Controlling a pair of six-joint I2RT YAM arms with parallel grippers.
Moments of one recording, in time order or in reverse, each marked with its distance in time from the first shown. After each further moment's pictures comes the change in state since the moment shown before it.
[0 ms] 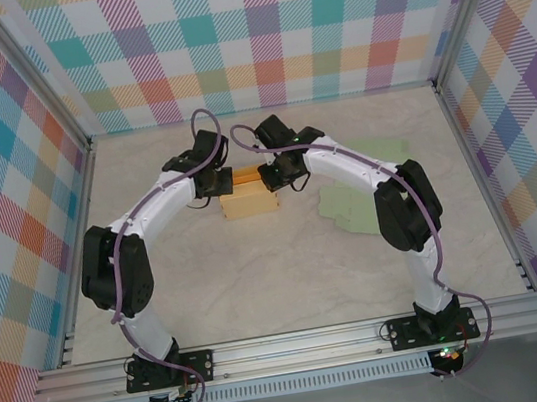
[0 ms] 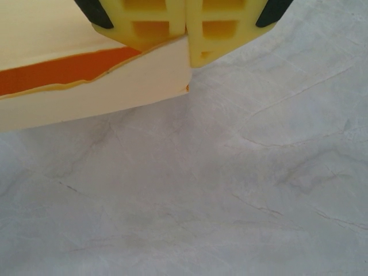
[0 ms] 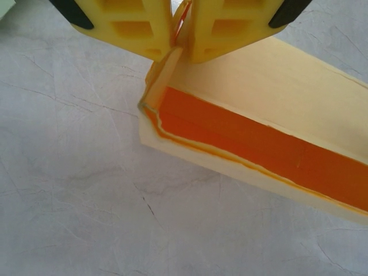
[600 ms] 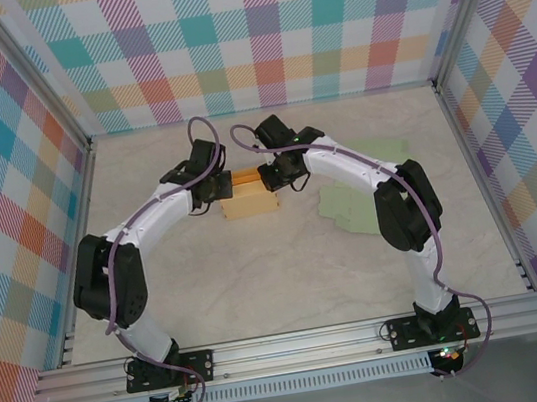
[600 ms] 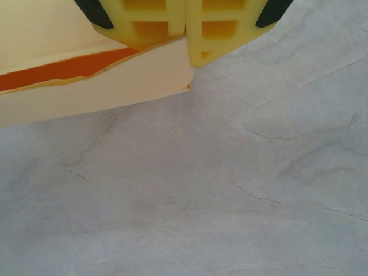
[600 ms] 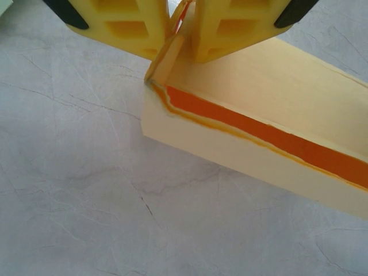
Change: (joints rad) left arm -0.003 -0.079 -0.143 0.158 -0.001 -0.011; right arm 0.000 0.000 0.000 0.002 -0.009 0.003
